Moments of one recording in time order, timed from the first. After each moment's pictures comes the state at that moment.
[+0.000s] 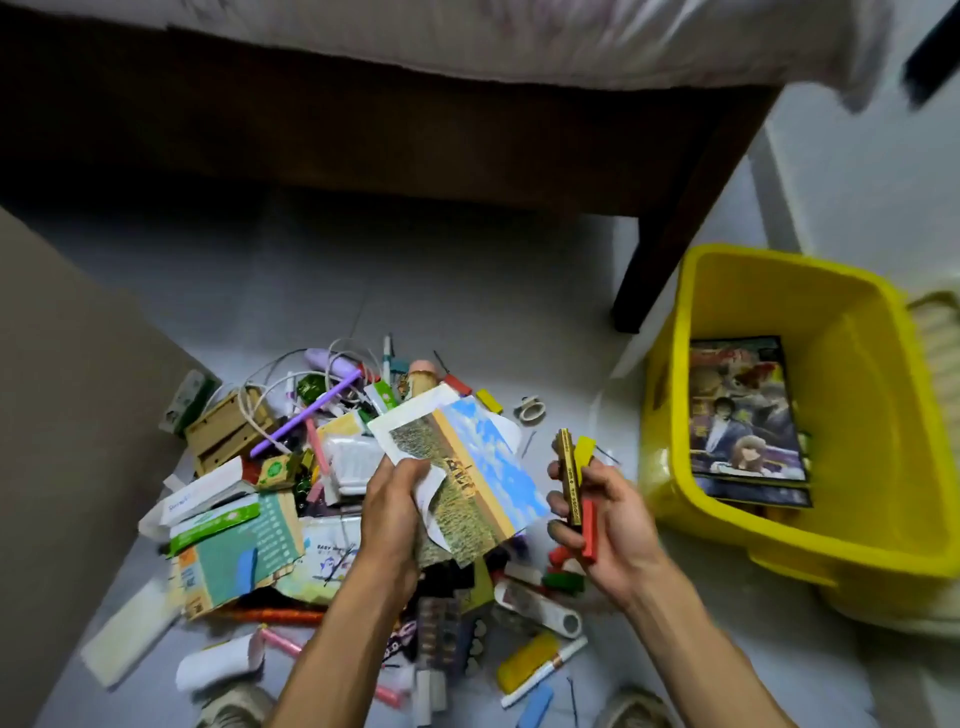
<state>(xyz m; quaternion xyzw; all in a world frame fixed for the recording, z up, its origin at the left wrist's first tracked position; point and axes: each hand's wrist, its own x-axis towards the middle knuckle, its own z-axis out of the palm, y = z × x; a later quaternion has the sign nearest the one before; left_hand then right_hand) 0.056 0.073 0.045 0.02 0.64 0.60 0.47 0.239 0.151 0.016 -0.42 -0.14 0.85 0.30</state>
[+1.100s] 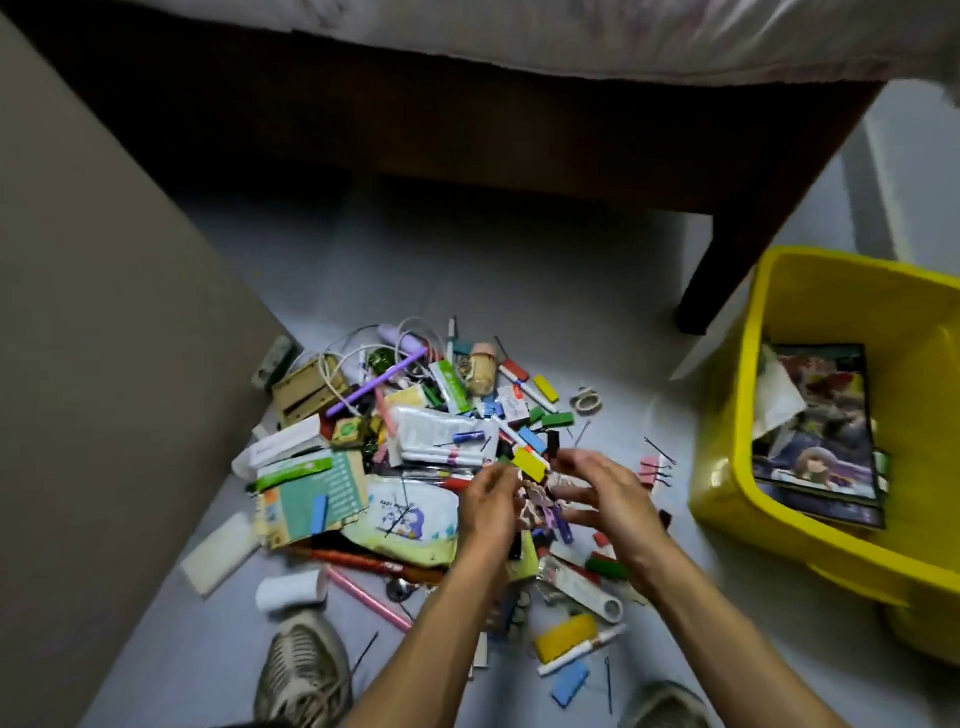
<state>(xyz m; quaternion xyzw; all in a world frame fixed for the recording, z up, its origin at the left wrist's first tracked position) 0.090 0.061 -0.001 0.00 0.73 0.49 0.48 0.207 0.130 0.031 -0.50 -0.47 0.71 0.16</state>
